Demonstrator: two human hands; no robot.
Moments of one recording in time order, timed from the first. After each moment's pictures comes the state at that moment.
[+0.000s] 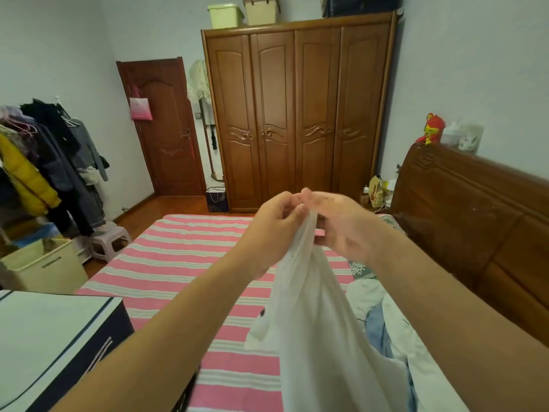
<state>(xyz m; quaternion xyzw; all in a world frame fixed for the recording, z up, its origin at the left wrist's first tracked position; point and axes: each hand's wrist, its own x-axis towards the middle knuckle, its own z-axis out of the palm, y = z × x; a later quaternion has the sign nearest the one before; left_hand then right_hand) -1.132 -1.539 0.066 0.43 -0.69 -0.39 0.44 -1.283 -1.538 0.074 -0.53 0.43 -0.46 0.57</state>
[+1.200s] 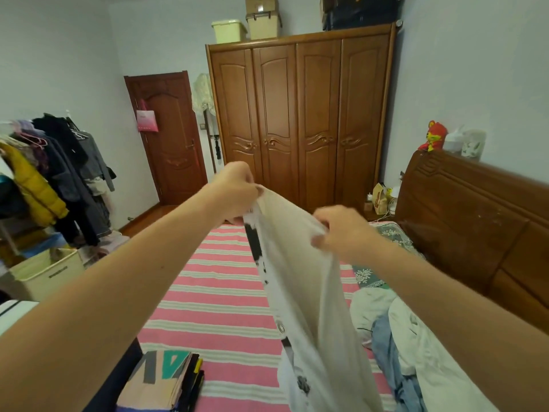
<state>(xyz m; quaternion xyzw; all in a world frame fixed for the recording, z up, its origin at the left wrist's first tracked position) -1.089 -1.563 0.144 0.62 -0.69 -0.19 0.33 -1.295 -1.554 0.061 -0.75 0.60 -0.25 0.12</state>
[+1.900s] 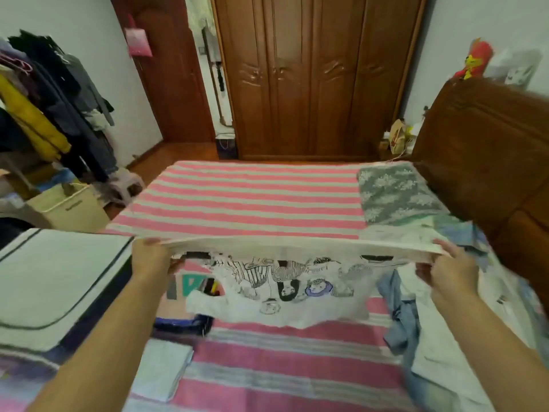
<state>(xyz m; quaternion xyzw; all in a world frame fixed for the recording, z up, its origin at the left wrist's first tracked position) -0.902 -1.572 -0.121 0.73 -0.28 -0.35 0.52 -1.402 -1.526 -0.146 -0.13 0.65 -0.65 0.36</state>
